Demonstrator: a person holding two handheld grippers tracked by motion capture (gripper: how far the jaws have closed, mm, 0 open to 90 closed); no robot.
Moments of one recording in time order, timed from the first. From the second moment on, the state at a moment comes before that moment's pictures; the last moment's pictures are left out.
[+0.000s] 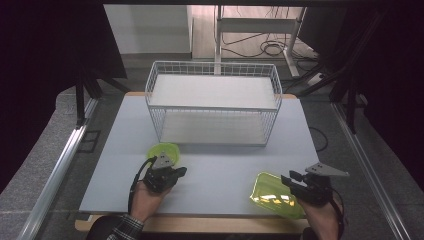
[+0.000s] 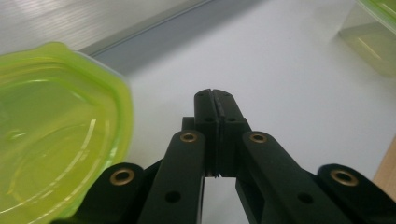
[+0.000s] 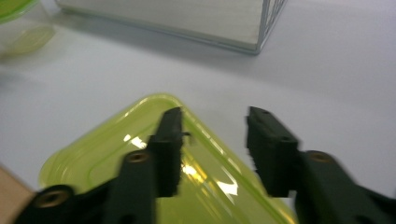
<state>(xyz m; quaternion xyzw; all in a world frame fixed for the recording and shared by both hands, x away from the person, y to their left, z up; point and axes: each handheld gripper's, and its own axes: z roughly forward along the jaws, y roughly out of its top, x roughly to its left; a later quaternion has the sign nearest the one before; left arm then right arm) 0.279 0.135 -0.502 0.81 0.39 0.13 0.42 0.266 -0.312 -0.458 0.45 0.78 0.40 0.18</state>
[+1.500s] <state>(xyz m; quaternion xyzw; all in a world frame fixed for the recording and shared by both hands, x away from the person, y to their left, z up) 0.264 0.109 -0.504 0.83 0.34 0.09 0.43 0.290 -0.261 -0.476 0.42 0.82 0.36 0.12</state>
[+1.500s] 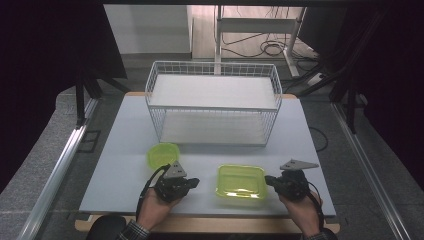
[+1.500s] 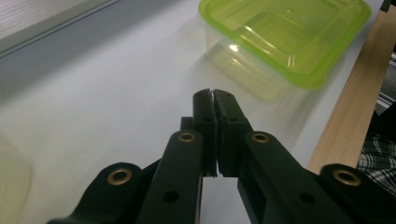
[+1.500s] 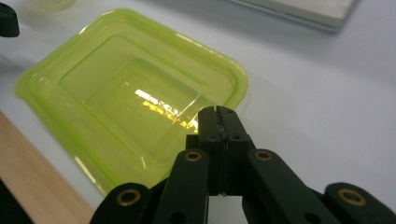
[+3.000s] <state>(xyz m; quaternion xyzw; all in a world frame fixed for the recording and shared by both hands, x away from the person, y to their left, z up) 0.259 0.130 -0.516 0.84 0.32 0.14 0.41 0.325 -0.234 -0.479 0.43 0.79 0.44 0.07</state>
